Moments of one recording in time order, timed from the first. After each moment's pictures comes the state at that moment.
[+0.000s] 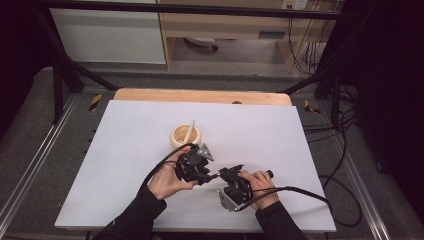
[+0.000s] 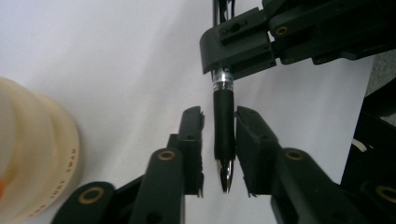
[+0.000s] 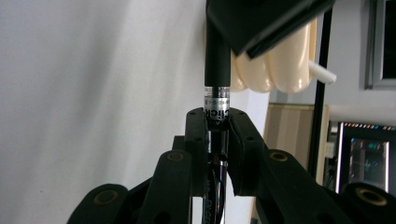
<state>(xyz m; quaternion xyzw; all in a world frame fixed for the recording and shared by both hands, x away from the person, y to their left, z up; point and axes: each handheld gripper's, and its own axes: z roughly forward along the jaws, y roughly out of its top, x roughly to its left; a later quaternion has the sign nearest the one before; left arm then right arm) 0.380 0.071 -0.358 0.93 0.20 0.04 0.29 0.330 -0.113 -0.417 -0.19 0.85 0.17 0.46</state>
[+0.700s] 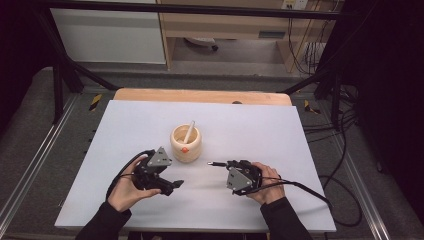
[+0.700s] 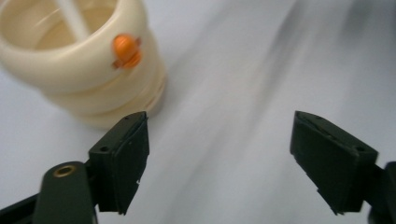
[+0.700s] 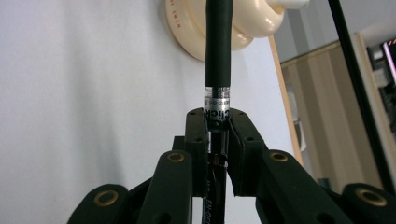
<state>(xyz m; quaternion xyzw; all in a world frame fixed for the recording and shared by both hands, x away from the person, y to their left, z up) 0.359 0.175 -0.378 0.89 0.25 0.14 0.36 0.347 -0.132 -0.392 0.00 0.88 0.25 0.40</state>
